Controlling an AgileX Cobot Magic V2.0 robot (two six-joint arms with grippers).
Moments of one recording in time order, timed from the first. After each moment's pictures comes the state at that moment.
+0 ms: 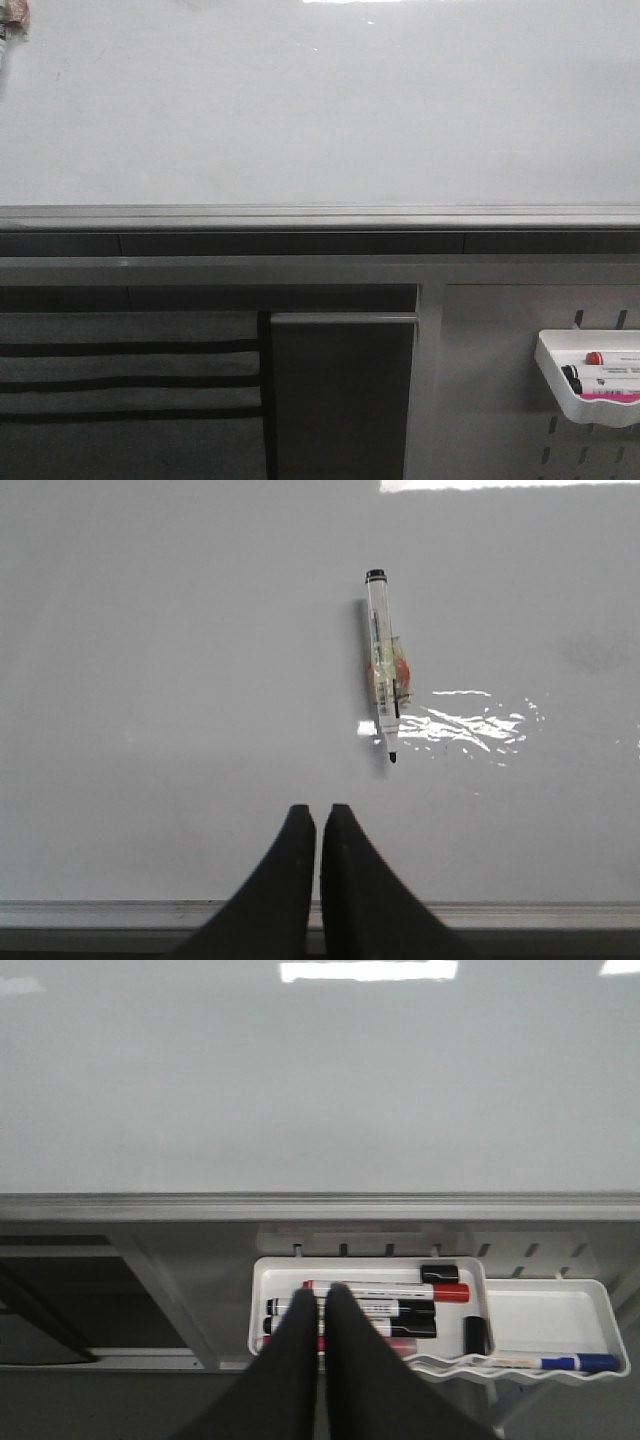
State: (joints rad) left arm -0.02 0.36 -0.48 0.05 0.31 -0.06; right arm 0.00 0.61 -0.61 0.01 0.57 -0.01
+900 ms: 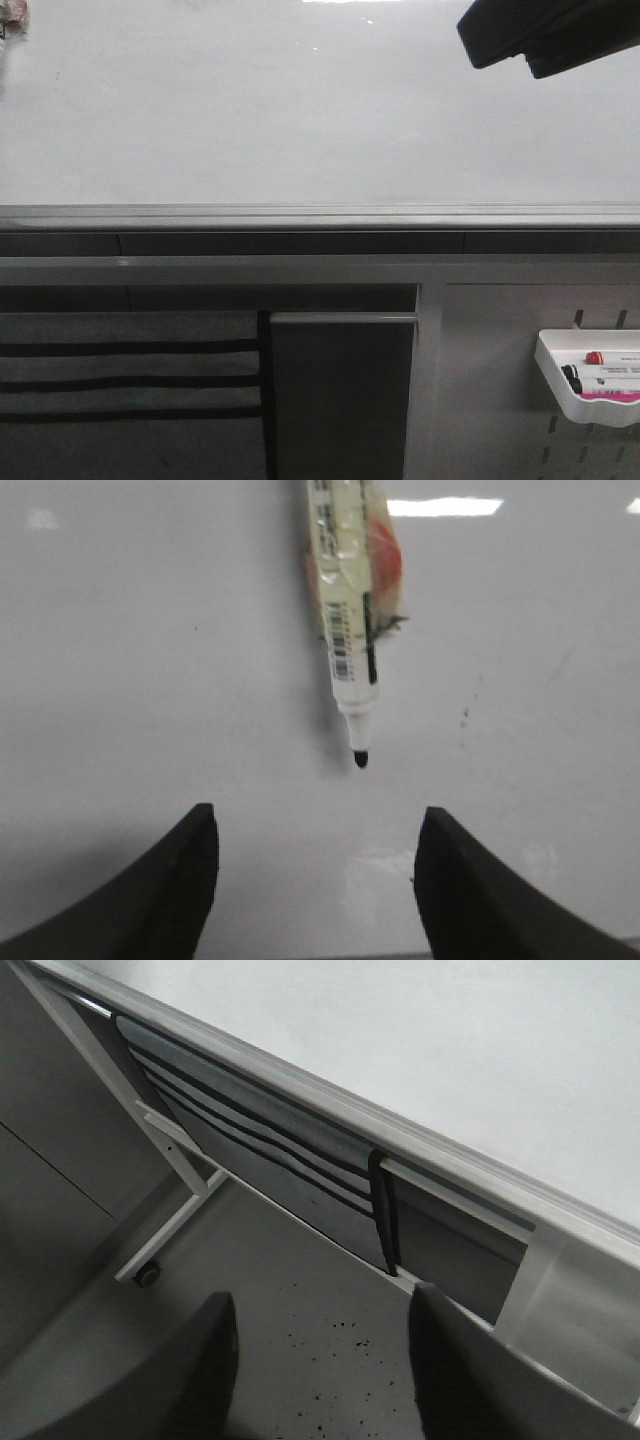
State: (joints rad) left arm -0.11 1.24 -0.85 -0.02 0.22 -0.03; right arm 0.54 0.97 -0.78 0.40 0.49 -0.30
